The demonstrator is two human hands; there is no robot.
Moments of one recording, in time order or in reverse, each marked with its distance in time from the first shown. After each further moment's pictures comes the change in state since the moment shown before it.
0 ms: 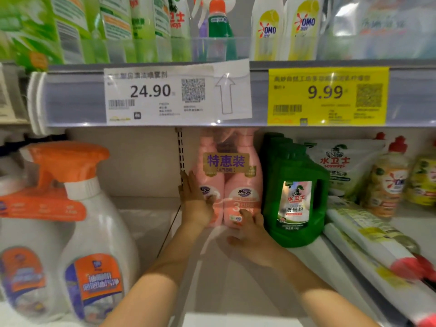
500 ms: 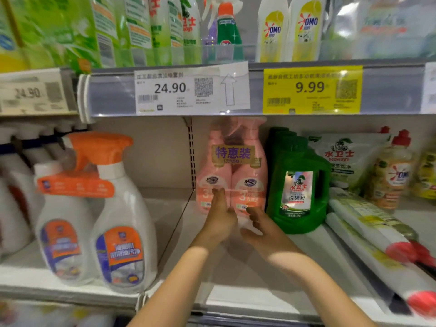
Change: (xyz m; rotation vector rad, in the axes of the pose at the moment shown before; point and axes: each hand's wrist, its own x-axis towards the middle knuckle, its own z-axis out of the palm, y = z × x) left_hand -0.078 0.037 -0.016 -0.588 -0.271 -0.116; right_hand -0.058 -0.008 -0.003 0.336 0.059 -0.138
